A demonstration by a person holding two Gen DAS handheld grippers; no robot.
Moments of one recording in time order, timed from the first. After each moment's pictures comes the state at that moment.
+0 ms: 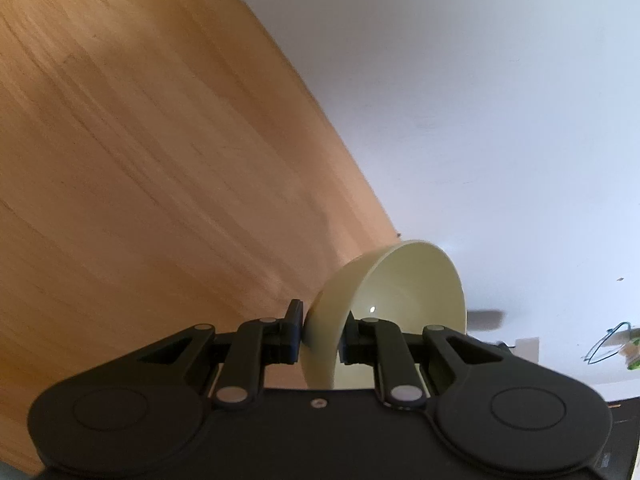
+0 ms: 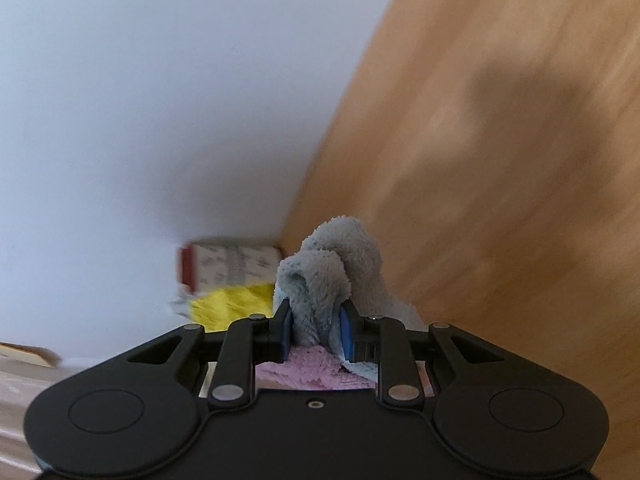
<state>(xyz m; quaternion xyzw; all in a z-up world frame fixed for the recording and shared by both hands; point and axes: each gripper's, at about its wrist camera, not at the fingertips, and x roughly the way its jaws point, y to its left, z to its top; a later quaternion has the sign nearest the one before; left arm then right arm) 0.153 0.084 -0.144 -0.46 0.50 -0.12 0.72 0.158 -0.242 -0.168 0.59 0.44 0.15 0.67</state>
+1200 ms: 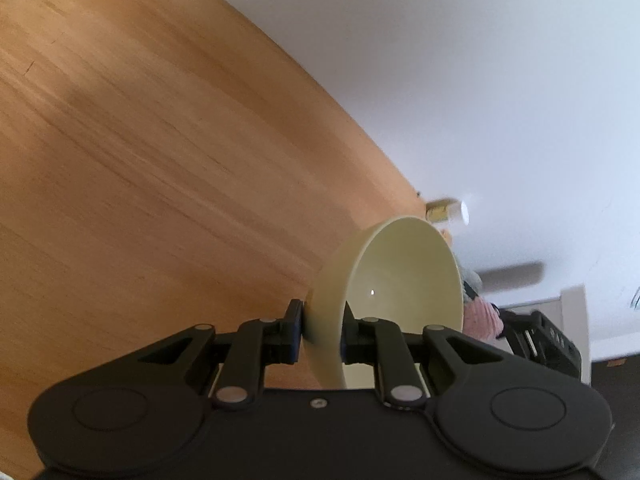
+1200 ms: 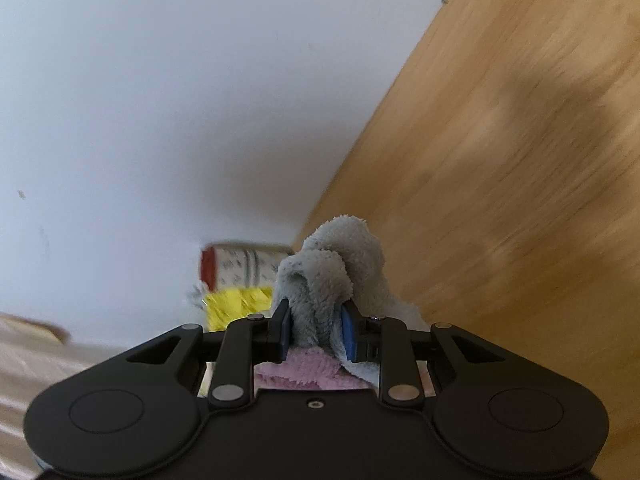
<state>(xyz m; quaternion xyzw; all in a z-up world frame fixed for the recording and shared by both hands) 0.151 0.034 -0.154 -0.36 0.54 -0.14 0.75 0.159 -0.288 -0.170 0.54 0.47 0.18 0.68</state>
